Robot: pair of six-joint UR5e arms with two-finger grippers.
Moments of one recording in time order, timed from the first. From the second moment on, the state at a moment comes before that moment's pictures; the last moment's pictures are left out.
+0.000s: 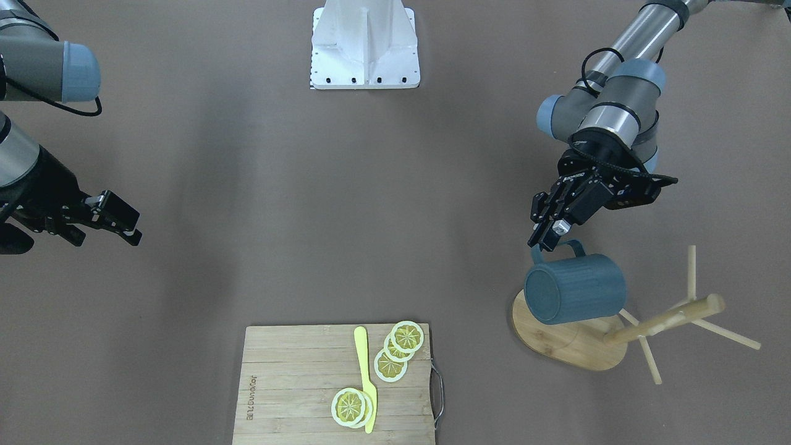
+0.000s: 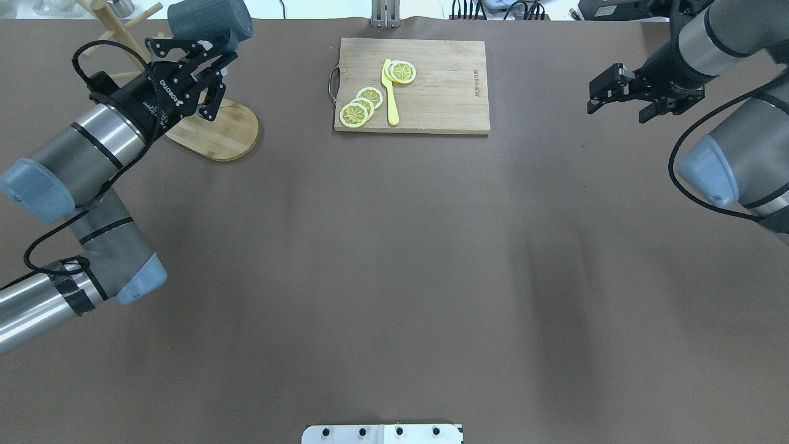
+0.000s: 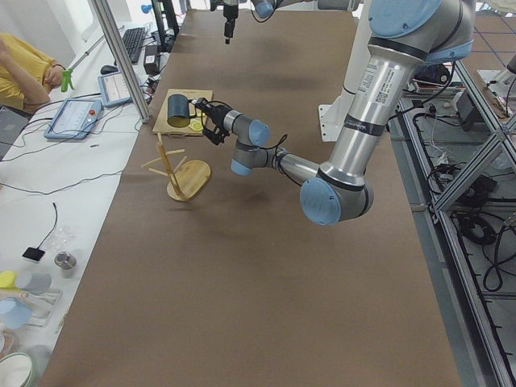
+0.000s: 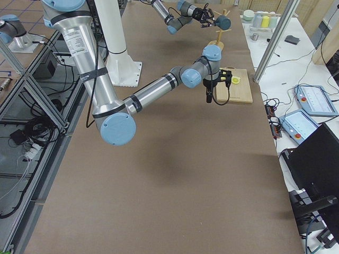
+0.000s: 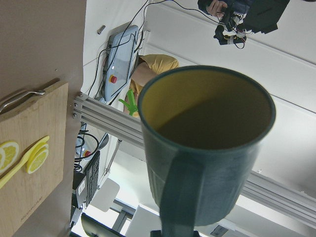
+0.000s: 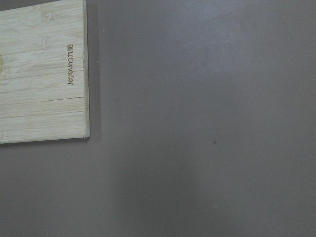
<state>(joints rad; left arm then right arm) -0.74 -1.98 -1.40 -3.31 -1.28 -2.52 1.07 -1.21 1.76 -1.43 2.23 0.91</state>
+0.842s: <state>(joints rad) -0.80 -2.02 -1.31 -3.31 -1.28 -2.54 1.07 -1.21 1.77 -1.43 2.23 0.91</state>
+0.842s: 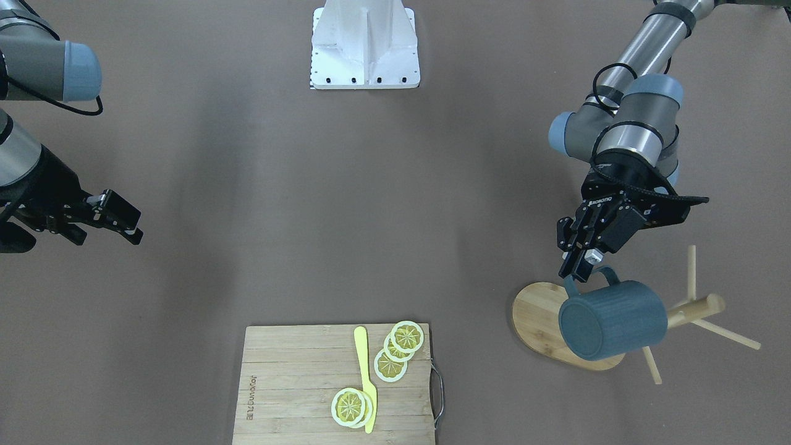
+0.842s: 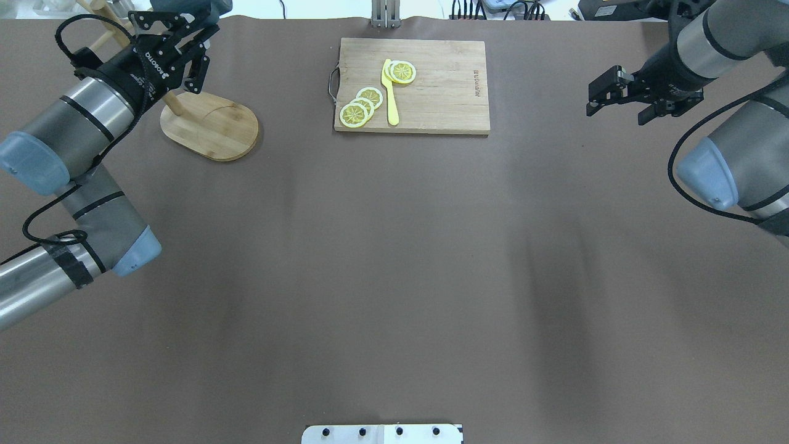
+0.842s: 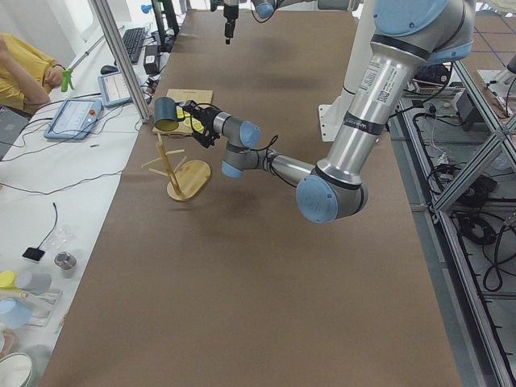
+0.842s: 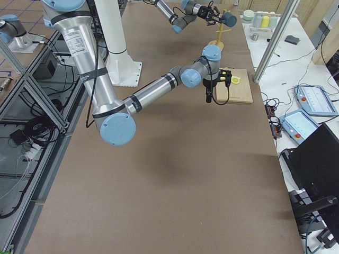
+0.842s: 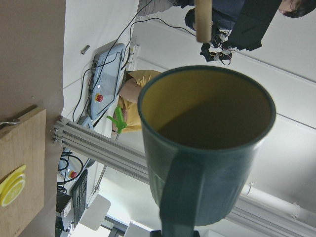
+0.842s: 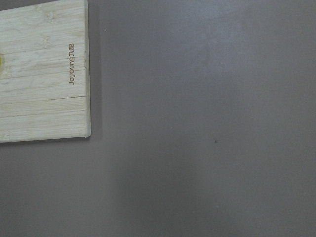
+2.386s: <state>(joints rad) -0.84 -1.96 -1.25 -3.36 -1.34 -2.65 1.06 -1.21 1.78 -1.43 2.23 0.91</state>
